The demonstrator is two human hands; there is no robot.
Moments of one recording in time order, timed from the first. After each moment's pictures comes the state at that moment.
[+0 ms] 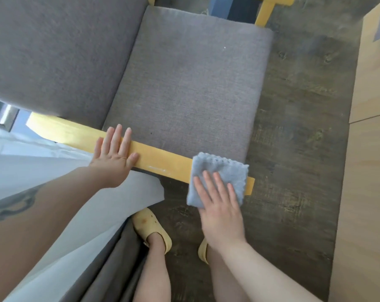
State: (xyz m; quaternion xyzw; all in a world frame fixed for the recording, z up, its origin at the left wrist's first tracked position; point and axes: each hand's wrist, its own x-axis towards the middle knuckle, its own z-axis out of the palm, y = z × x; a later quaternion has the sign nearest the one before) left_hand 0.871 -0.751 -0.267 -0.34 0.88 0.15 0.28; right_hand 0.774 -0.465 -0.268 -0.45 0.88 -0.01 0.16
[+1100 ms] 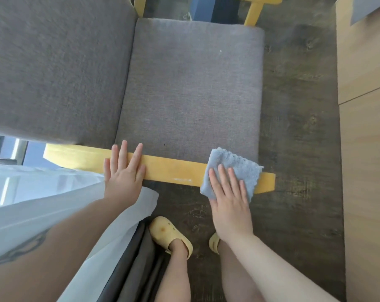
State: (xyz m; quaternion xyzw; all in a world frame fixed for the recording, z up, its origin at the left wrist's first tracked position) left_hand 0.894 -0.776 -0.273 -0.35 0.90 0.21 0.14; right_hand 0.804 -0.524 -0.265 -0.33 0.93 0.00 0.17
